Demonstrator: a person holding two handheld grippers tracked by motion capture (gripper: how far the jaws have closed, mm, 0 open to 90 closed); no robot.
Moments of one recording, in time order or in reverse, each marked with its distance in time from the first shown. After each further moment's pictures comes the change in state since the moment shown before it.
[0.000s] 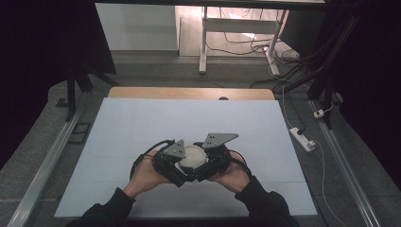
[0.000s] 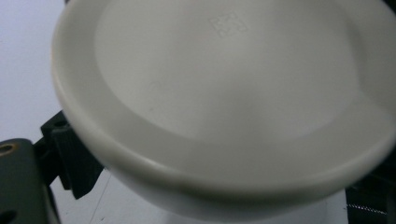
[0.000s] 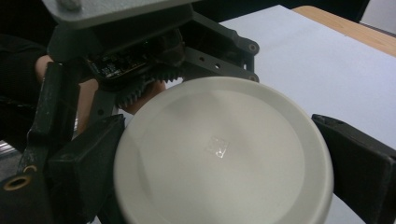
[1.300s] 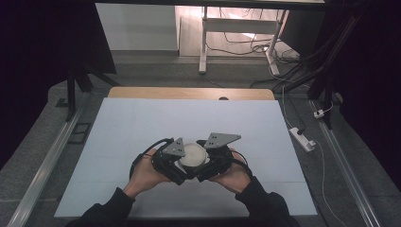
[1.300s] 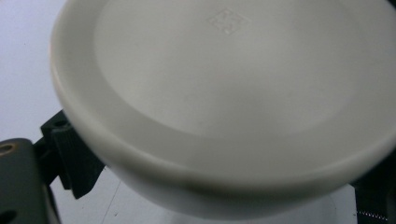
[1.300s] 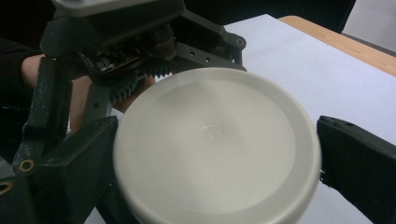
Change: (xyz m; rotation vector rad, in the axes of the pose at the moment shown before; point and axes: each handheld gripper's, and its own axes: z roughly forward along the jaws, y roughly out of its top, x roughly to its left) left arm 0.000 0.003 -0.004 -0.010 0.057 -0.020; right arm 0.001 -0.001 -0.004 -0.025 -0.050 -0.007
